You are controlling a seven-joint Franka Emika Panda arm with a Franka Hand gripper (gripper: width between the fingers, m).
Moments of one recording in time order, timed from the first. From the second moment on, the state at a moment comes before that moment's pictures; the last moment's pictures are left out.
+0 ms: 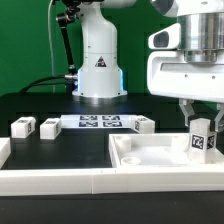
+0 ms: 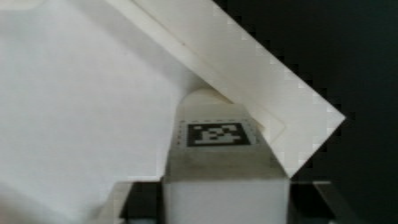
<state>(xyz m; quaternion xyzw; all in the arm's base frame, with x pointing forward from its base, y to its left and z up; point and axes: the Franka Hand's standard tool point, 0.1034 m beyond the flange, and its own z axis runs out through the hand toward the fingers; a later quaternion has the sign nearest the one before) 0.626 0.121 0.081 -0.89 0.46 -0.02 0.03</state>
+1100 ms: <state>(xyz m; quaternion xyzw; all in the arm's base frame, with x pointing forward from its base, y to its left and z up) 0.627 0.121 0.083 -0.96 0.26 -0.01 0.03</state>
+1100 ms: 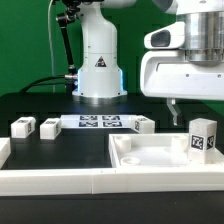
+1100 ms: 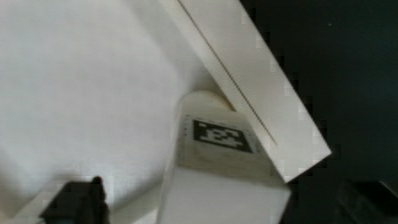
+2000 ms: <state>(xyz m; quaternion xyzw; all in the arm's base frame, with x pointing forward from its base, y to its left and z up) 0.627 0.120 0.083 -0.99 -0.11 -0.02 0.01</state>
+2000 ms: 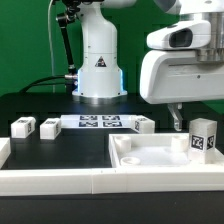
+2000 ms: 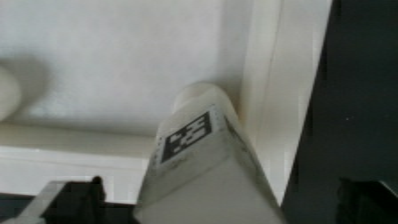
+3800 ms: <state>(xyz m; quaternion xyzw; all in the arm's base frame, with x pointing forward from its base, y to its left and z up) 0.628 0.116 0.083 -0.97 0.25 -0.03 0.01</state>
